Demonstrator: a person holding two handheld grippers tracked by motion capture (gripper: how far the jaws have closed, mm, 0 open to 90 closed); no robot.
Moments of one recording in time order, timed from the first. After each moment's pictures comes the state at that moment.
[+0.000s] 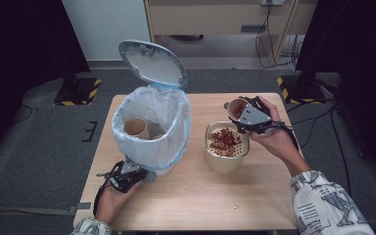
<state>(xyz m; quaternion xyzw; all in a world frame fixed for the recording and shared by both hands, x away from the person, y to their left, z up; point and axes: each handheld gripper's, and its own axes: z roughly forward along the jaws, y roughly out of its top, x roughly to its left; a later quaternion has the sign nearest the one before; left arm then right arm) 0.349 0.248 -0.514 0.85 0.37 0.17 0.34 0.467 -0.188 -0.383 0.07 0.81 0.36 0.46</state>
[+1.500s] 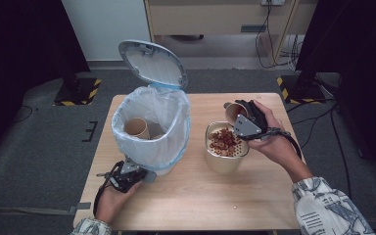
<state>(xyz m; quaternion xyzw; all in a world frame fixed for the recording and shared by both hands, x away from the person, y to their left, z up) 0.349 0.248 -0.514 0.85 0.37 0.17 0.34 0.443 -0.172 -0.378 -0.01 0.82 0.28 0.51</state>
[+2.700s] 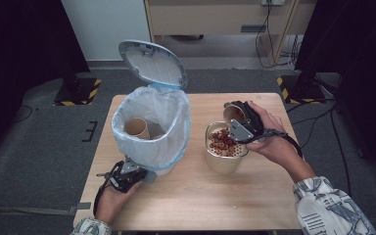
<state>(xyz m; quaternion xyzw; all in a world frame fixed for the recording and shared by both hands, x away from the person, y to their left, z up) 0.349 0.248 -0.514 0.85 0.37 0.17 0.34 0.436 -0.161 -0.373 -0.07 0.82 0.21 0.53</state>
